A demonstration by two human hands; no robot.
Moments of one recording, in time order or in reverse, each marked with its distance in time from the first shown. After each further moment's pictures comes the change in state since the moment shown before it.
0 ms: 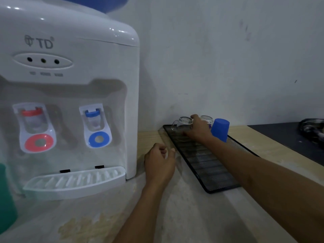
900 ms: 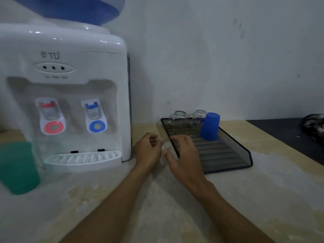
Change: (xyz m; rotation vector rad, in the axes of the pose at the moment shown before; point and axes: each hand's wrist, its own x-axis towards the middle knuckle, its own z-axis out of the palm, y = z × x) left_hand -0.017 0.020 -0.016 0.017 0.043 0.045; right_hand -0.209 -0.031 -0.018 0.266 0.188 -0.376
